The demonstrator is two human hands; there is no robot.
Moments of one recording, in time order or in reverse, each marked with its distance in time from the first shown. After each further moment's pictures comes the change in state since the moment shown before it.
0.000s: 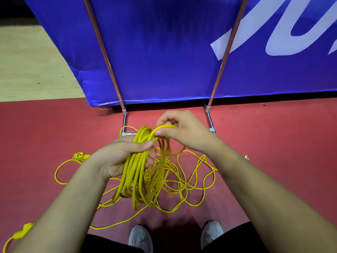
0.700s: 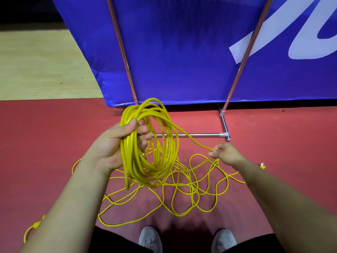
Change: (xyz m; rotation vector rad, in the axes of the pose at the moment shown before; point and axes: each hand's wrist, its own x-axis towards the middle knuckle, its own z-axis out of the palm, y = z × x) left_hand -0.030 0.025 -0.020 -0.300 0.077 0.284; right_hand -0.040 0.191 -0.017 -0.164 0.079 0.745
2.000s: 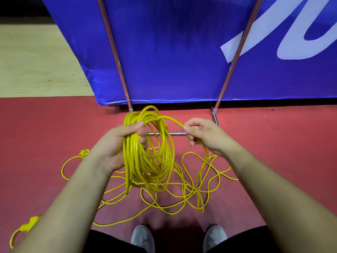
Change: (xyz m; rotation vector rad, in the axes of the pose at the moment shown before) left_hand 0.018 -0.019 0.010 -0.017 -0.005 -0.088; right_hand -0.068 -0.120 -0.021 0.538 -0.216 -0.377
